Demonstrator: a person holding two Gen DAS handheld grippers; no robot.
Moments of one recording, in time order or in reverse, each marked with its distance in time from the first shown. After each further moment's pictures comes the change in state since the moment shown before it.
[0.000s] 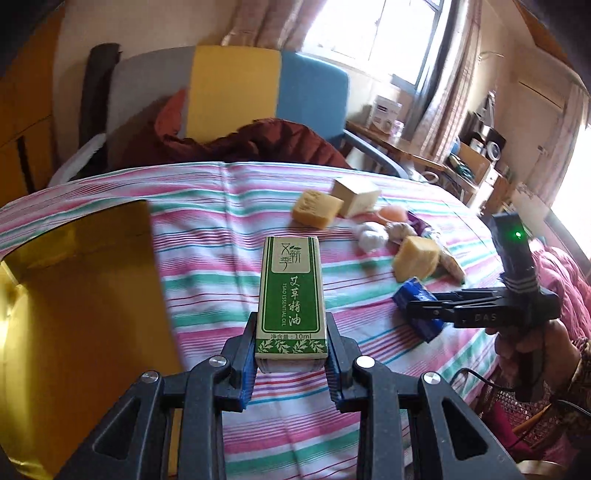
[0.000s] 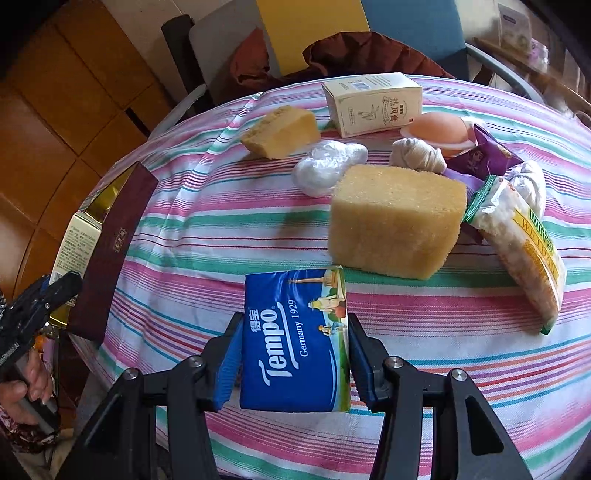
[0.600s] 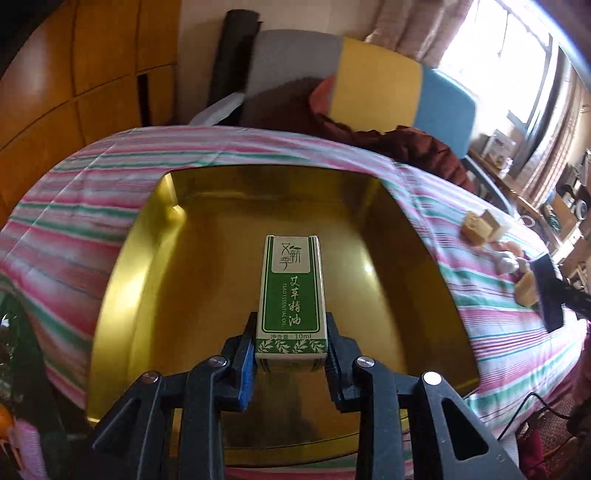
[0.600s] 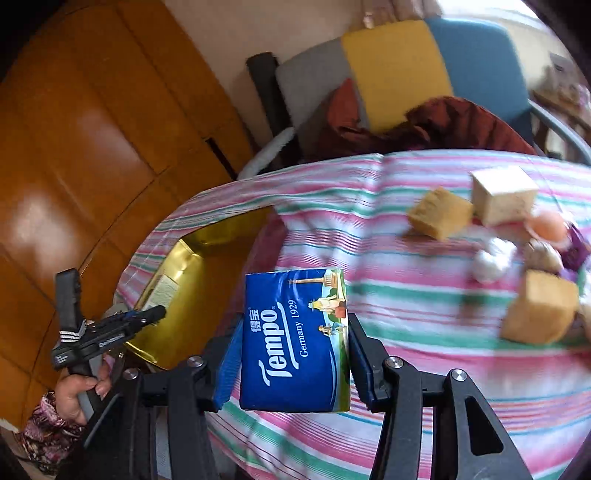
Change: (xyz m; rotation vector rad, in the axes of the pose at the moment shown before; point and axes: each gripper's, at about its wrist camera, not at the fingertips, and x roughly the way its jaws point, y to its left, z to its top) left arm -0.060 0.161 -0.047 -0.277 0.050 0.320; right arm -0.027 0.150 0.018 -0.146 -0.205 0.216
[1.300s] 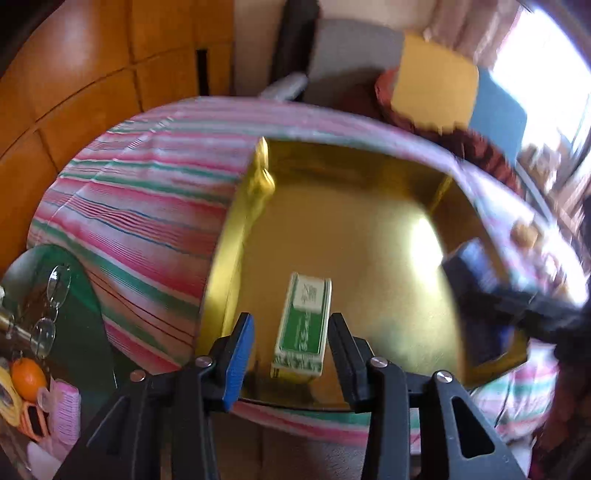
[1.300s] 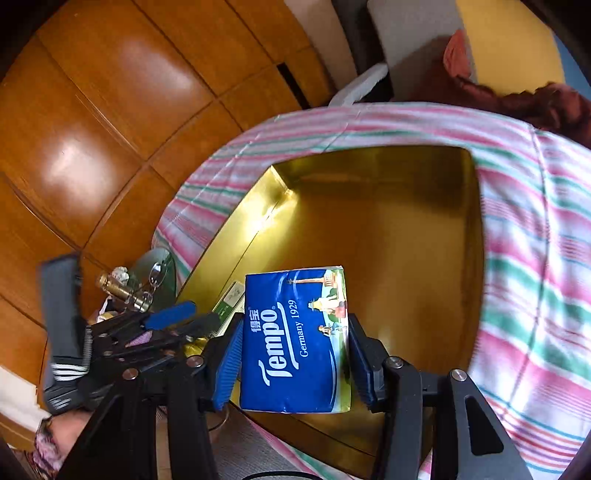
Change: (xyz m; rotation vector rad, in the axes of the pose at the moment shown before) left arm -0.027 0.058 -0.016 -0.142 0.016 0.138; right arm 0.155 0.149 -0.002 -0.105 0.269 0.174
